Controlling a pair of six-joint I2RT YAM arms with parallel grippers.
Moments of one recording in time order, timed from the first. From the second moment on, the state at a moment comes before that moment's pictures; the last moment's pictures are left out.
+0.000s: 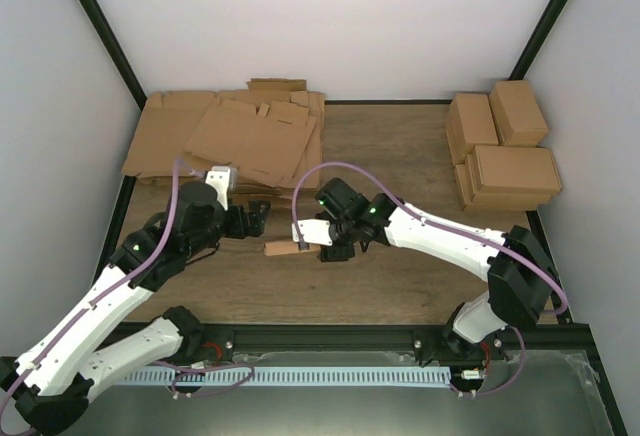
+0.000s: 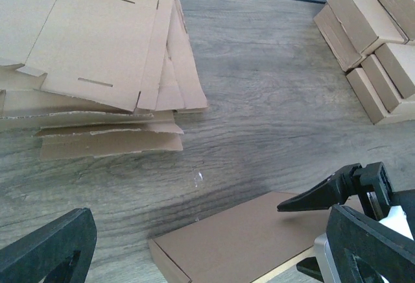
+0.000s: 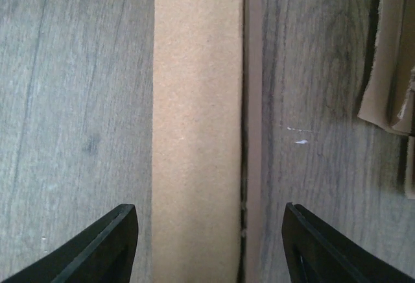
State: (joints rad) left arm -0.69 0.81 0.96 -0.73 -0.14 -0.49; right arm 0.92 1.51 1.11 -0.65 -0.17 -0.80
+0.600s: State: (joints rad) left arm -0.69 0.80 0.93 -0.73 -0.13 -0.49; right arm 0.92 1.45 1.12 -0.64 -0.15 -0.81
